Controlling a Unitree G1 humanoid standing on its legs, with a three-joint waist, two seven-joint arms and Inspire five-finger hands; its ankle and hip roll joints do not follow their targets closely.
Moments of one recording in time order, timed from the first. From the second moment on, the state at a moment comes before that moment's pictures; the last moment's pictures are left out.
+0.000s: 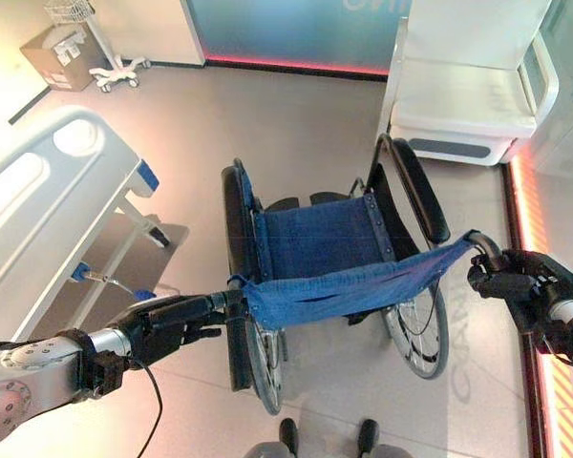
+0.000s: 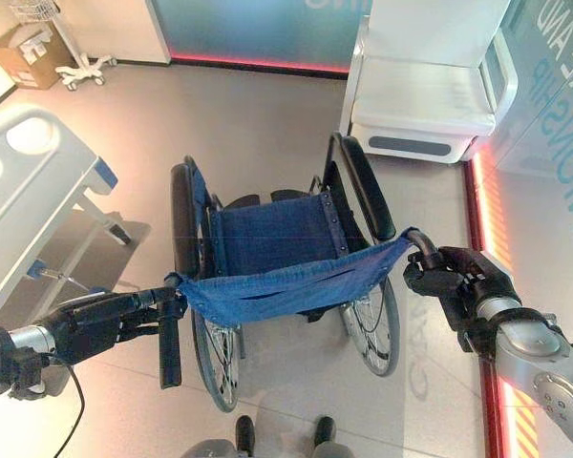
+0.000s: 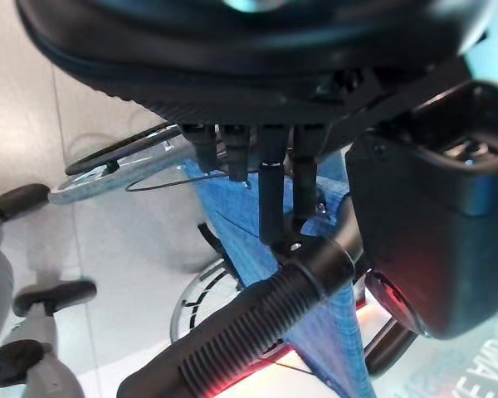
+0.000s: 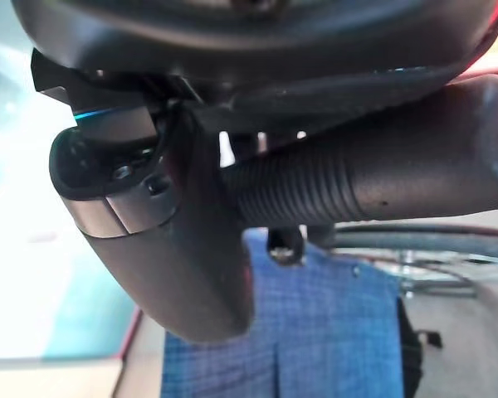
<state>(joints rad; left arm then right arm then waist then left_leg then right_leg) 0.43 1.27 0.24 -0.44 -1.27 0.62 -0.08 0.29 -1.20 -0.13 -0.42 1.07 0.43 -0.49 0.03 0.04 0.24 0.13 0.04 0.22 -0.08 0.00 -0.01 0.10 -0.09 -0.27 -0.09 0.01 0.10</state>
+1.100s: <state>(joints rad) 0.47 1.23 0.27 -0.49 -1.19 0.66 0.09 0.31 -1.08 0.00 -0.51 1.24 0.34 -0.79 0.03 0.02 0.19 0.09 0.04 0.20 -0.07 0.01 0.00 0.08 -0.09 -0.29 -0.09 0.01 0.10</state>
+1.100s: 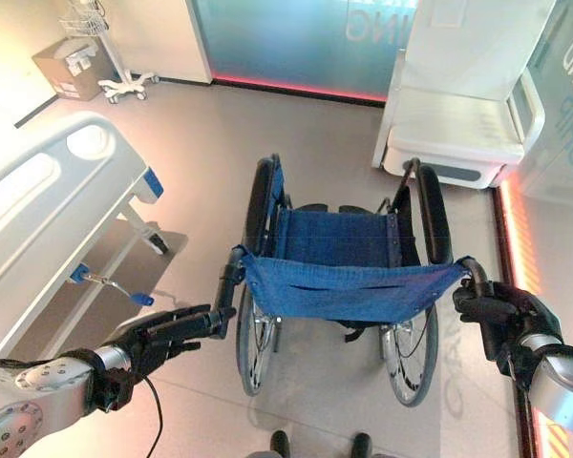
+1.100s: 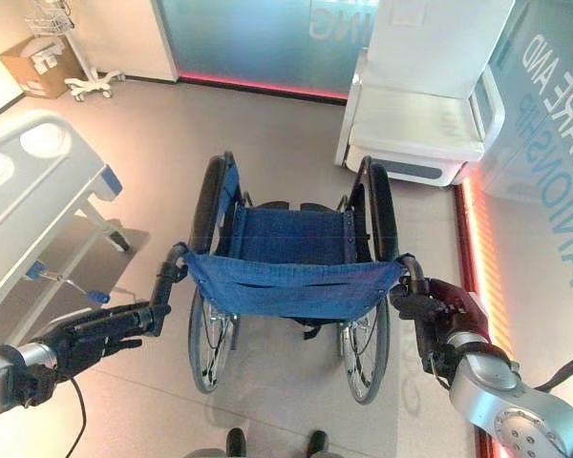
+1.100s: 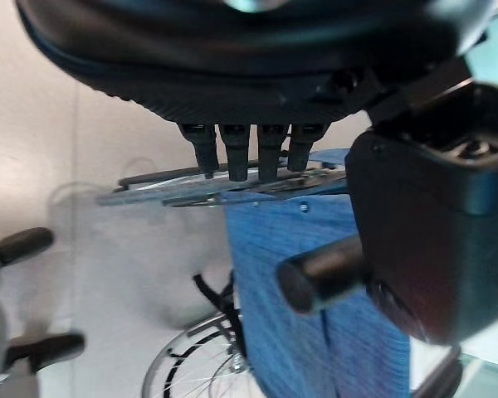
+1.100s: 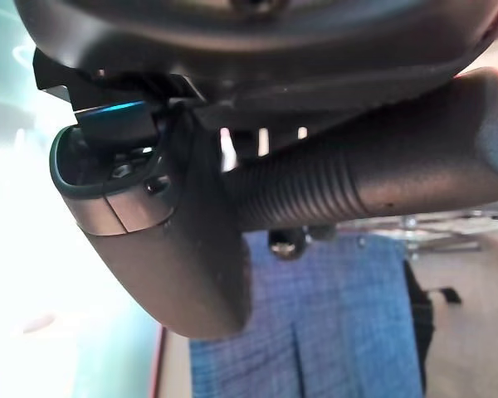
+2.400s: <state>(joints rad) 0.23 1.23 -0.03 -0.45 -1.36 0.60 0.19 0.14 -1.09 0.08 -0.48 1.27 0.34 -0.76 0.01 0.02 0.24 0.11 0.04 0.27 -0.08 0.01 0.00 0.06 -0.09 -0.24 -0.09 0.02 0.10</state>
